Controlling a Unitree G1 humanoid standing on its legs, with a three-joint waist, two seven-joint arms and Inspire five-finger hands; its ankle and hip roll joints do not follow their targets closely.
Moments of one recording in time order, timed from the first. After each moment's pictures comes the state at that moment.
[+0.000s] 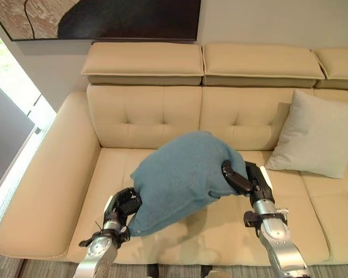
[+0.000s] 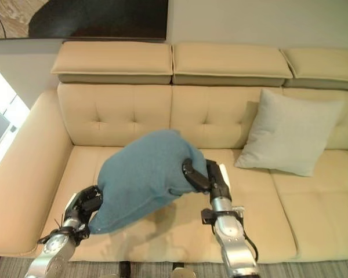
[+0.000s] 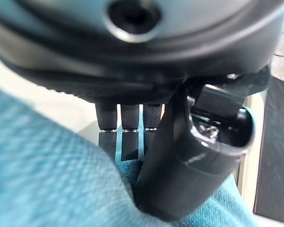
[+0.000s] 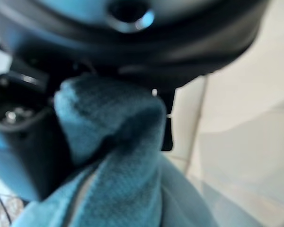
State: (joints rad) left arm 0.06 0.36 -0.18 0.22 -0.54 -0.02 0.16; right arm -0.04 -0.30 0.06 0.03 0.07 -0.01 -0.15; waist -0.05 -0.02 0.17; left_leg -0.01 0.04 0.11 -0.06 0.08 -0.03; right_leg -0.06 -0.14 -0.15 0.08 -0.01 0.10
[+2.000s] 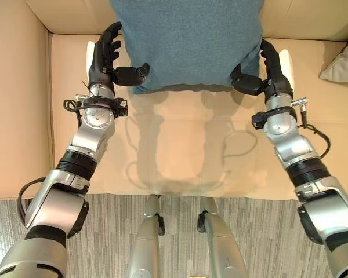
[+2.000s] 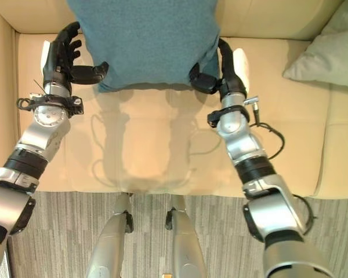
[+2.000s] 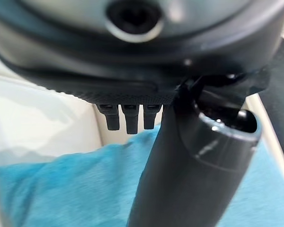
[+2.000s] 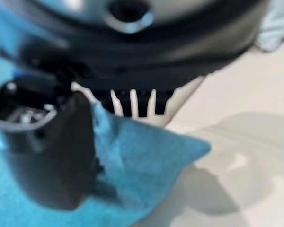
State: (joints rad) left arm -1.00 0.62 -0.37 0.60 -0.48 -0.12 0.31; right arm -0.97 -0.65 0.37 0.62 0.03 0.01 -0.30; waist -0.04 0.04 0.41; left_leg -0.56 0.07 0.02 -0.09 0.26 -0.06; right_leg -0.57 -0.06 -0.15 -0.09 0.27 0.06
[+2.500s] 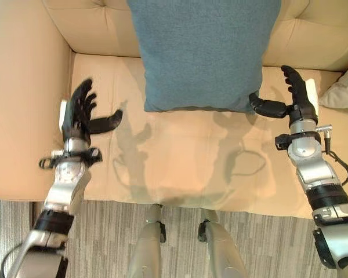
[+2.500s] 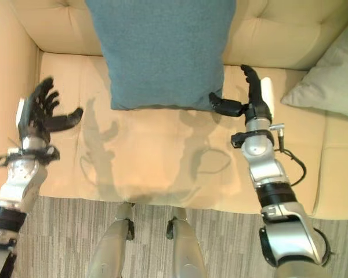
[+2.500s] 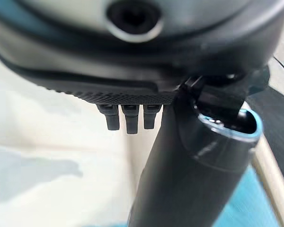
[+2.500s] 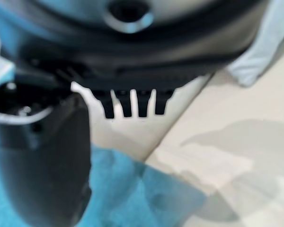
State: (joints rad) left arm -0.27 0.59 -0.06 0.31 -0.51 -0.17 0.23; right arm -0.66 -0.68 0.13 0.54 0.02 -0.03 -0.29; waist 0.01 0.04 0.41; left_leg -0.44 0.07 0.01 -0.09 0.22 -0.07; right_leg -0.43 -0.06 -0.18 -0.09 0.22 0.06
